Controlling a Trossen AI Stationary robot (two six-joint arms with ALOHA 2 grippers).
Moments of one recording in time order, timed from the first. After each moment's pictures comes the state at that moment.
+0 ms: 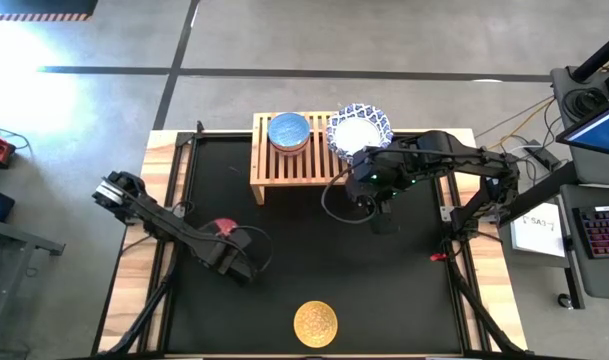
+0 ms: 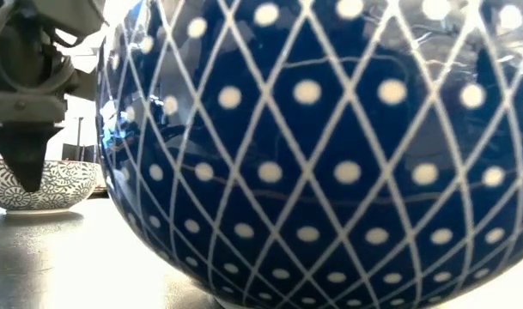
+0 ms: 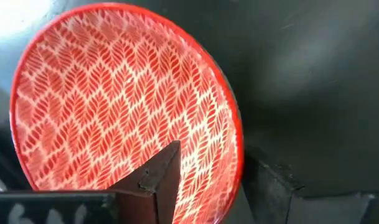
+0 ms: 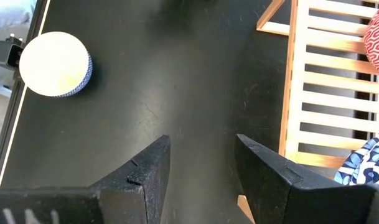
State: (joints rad) left arm -0.49 1.59 0.92 -1.04 -0.22 -1.20; right arm 0.05 1.67 2.13 -1.50 -0.05 -0.13
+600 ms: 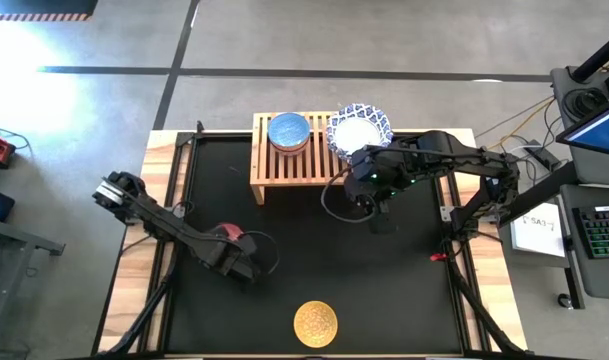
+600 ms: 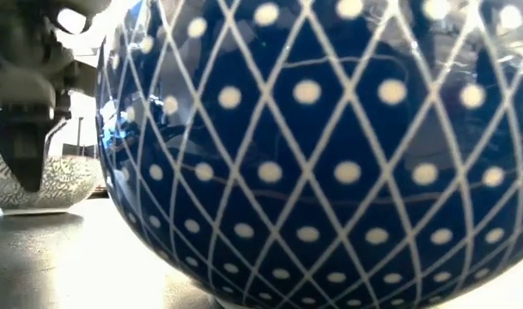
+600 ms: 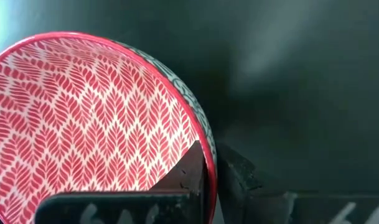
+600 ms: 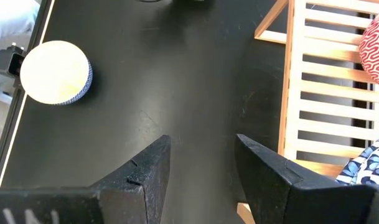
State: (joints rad) left arm -0.49 1.59 0.94 -0.94 -0.16 -1.03; right arm 0.05 1.67 2.13 -1.47 -0.05 -0.13
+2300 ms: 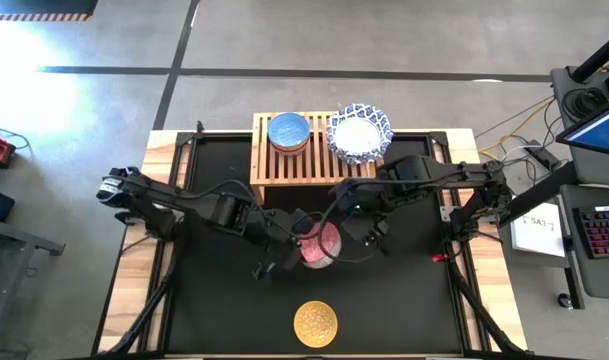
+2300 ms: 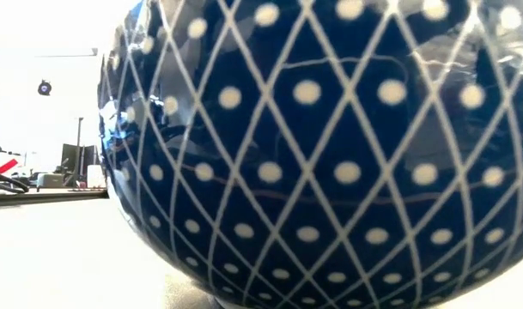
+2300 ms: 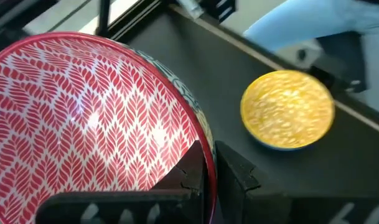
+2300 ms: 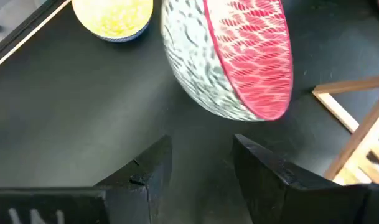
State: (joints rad) left arm -0.26 1.59 1.45 -0.57 0.14 0.50; right arm 0.15 1.74 2.06 -1.45 -0.14 -0.61
